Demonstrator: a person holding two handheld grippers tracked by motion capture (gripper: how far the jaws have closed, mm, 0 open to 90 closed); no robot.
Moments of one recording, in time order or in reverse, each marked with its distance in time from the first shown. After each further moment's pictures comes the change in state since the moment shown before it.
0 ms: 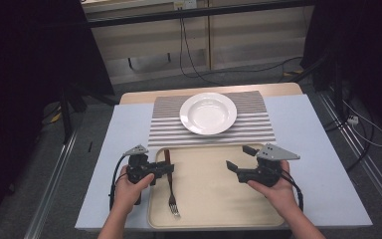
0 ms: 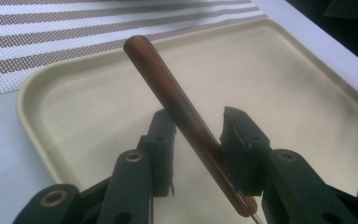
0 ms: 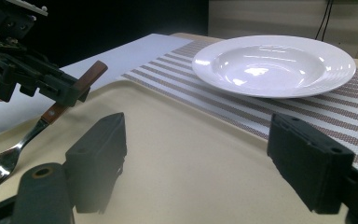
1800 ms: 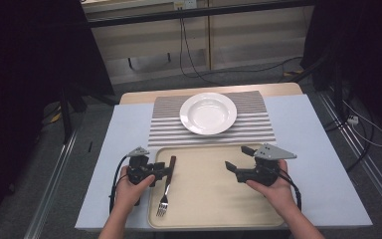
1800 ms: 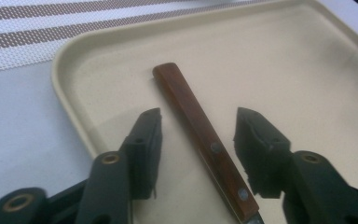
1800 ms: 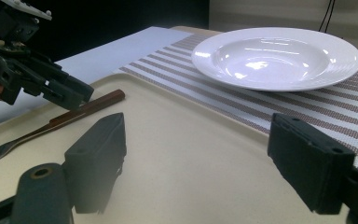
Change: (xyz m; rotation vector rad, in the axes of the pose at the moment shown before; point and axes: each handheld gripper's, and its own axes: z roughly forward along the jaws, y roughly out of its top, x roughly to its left) left arm 0.011 -0.008 0.006 0.034 0.081 -0.011; right arm -0.002 -0.004 0.007 0.023 0.000 -0.001
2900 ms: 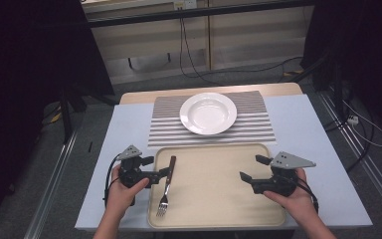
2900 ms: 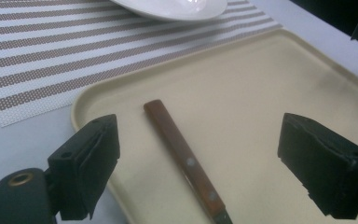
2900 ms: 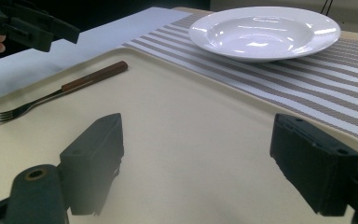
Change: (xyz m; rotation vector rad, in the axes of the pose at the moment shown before) left arm -0.018 0.006 -0.034 -0.096 0.032 0.095; right arm -0.008 -0.011 -0.044 0.063 0.006 -0.015
